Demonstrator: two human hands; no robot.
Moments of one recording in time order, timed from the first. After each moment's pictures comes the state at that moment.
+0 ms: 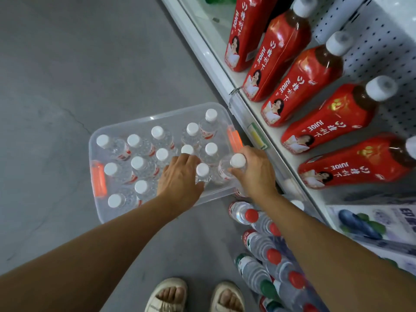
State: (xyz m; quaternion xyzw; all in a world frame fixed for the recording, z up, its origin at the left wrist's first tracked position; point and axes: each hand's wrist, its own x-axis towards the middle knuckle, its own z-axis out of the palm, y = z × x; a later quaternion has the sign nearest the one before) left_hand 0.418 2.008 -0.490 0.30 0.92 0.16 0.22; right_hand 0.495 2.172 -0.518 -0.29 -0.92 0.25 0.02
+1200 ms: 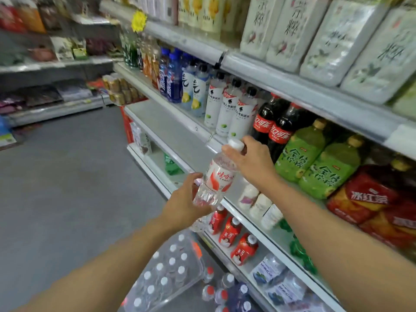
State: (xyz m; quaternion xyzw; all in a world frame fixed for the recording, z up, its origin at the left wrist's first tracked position) left_hand 0.422 2.013 0.100 0.38 0.79 0.40 0.27; right_hand 0.500 2.171 0.170 -0.31 -0.86 0.33 0.24
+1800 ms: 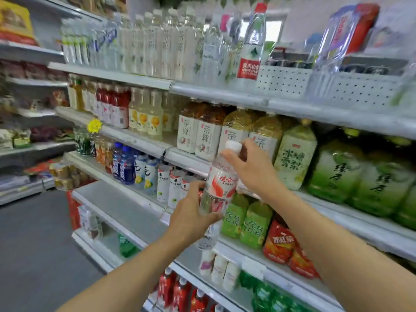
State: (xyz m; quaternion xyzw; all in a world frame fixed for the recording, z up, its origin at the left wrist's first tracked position) left_hand 0.491 2.063 0.292 0.49 0.69 0.50 0.18; right_hand 0.601 2.155 0.392 -0.33 -0.83 0.21 0.39
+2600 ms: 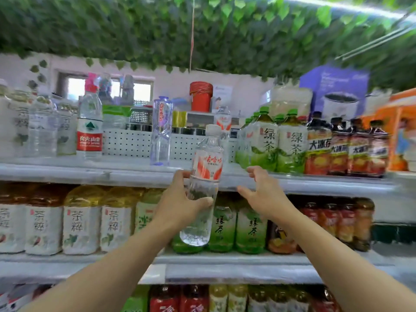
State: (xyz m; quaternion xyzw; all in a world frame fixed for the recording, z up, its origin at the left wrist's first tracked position) left_hand 0.697 2.182 0.479 0.66 0.49 0.52 0.23; right_hand 0.893 2.190 0.505 -0.59 -0.70 0.01 0.40
